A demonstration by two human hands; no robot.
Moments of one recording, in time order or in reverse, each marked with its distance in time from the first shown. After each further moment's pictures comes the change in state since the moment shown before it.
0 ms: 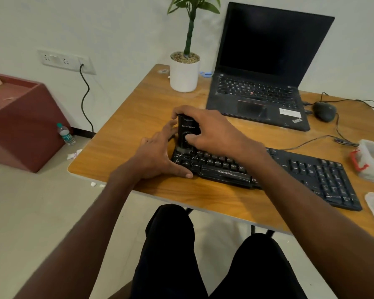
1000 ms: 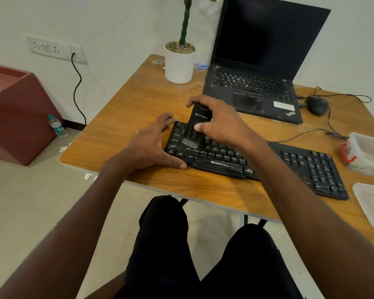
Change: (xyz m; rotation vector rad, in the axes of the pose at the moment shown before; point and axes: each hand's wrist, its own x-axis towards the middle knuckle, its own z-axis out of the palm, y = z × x) left_hand -0.002 0.004 -0.002 0.006 0.008 0.010; right_hand -0.016 0.017 -0.009 0.202 0.078 0.243
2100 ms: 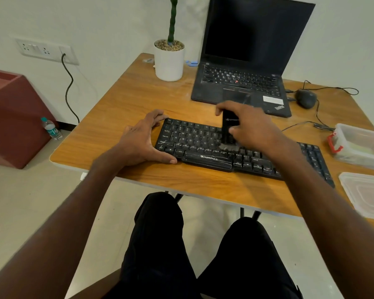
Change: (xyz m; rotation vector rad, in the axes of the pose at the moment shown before) left_hand -0.001 -0.003 0.000 -0.007 -0.012 0.020; right_hand -0.046 0.038 -0.048 -0.327 0.035 0.132
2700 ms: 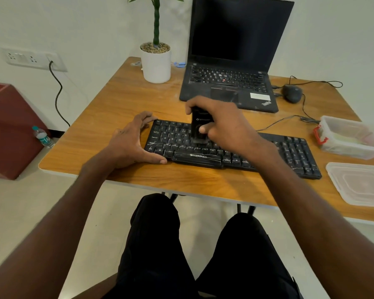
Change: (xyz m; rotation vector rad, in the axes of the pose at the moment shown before) left_hand 0.000 0.000 0.001 -0.045 -0.010 -0.017; right_hand -0.018 -0.023 0.007 0.125 0.083 -0.216
